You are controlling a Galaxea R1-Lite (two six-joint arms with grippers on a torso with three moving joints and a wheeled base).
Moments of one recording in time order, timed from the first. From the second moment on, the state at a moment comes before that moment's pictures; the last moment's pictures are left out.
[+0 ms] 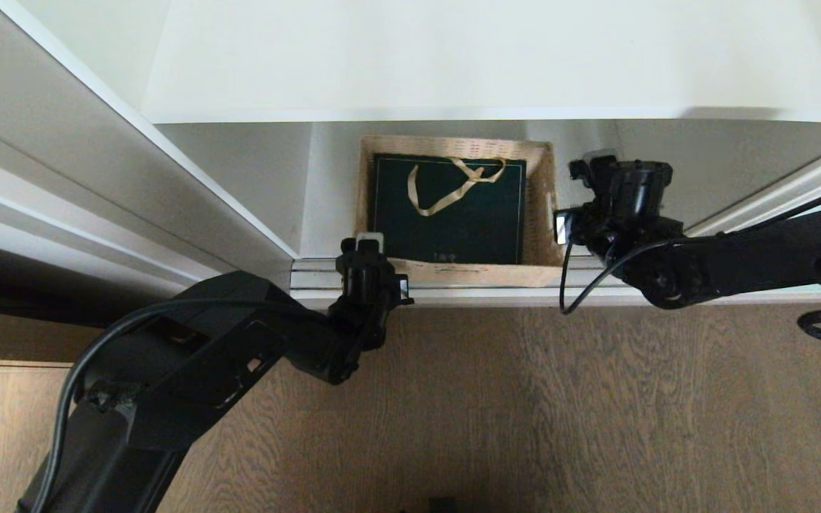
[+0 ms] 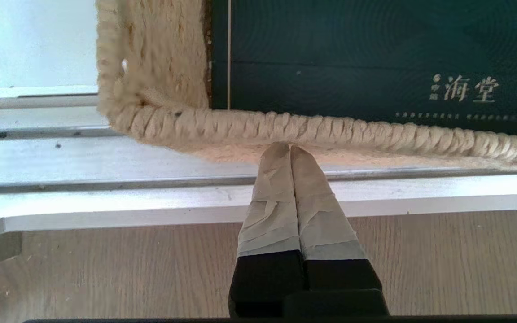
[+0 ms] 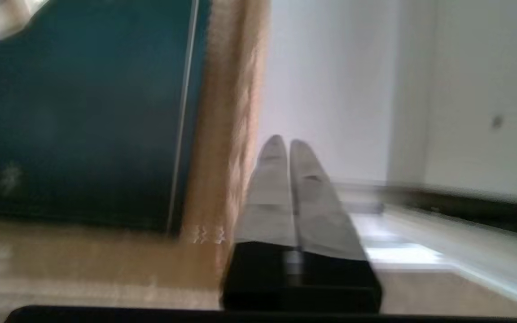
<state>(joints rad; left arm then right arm) -0.48 2.50 -1.53 -0.90 0.41 -0.06 0.31 2.14 -1.48 -0.61 -0.40 -0.11</state>
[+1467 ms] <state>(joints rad) -0.47 2.48 -1.61 -0.79 0.40 -0.07 0.44 2.10 -1.19 -0.47 -0.32 0.04</state>
